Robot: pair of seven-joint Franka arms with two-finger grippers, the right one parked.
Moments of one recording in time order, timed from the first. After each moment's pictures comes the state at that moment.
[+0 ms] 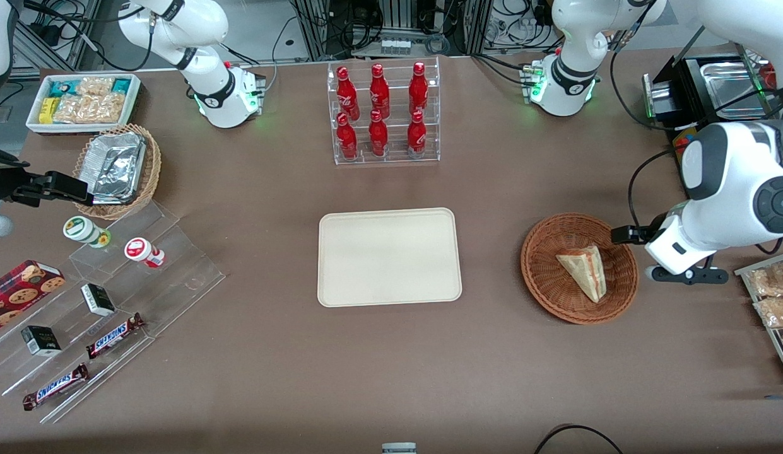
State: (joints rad) arm 0.03 0.26 -0.08 -1.78 0.05 1.83 0.00
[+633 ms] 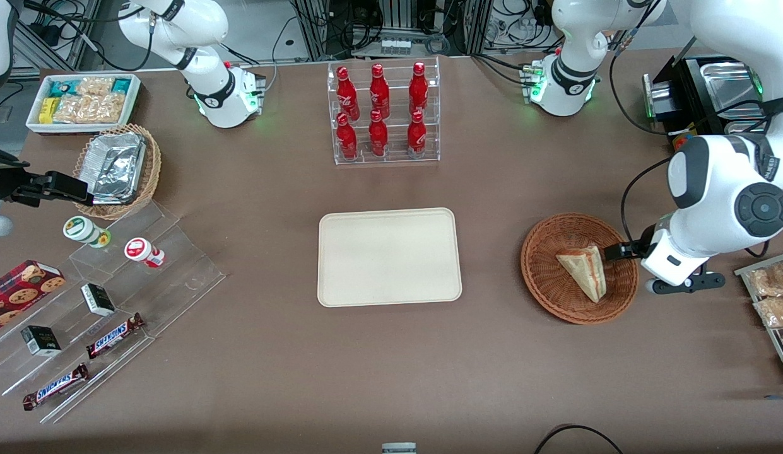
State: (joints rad) arm 0.02 0.27 -0.08 -1.84 0.05 1.98 -0.27
